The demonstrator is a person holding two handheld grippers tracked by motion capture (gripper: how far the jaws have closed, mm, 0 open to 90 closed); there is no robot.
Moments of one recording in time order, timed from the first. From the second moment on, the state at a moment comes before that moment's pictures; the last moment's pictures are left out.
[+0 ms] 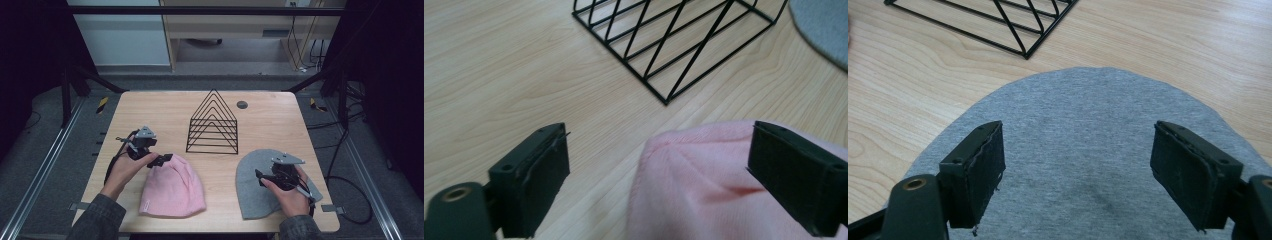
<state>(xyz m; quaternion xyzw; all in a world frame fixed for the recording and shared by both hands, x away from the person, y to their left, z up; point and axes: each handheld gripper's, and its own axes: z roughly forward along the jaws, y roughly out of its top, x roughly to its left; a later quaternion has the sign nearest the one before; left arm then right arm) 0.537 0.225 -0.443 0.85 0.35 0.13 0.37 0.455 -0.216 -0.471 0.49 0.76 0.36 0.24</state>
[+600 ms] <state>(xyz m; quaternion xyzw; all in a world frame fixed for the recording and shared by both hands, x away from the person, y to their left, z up) 0.538 0.227 -0.464 0.87 0.35 0.12 0.33 0.456 -0.212 -0.472 0.49 0.77 0.35 0.23</state>
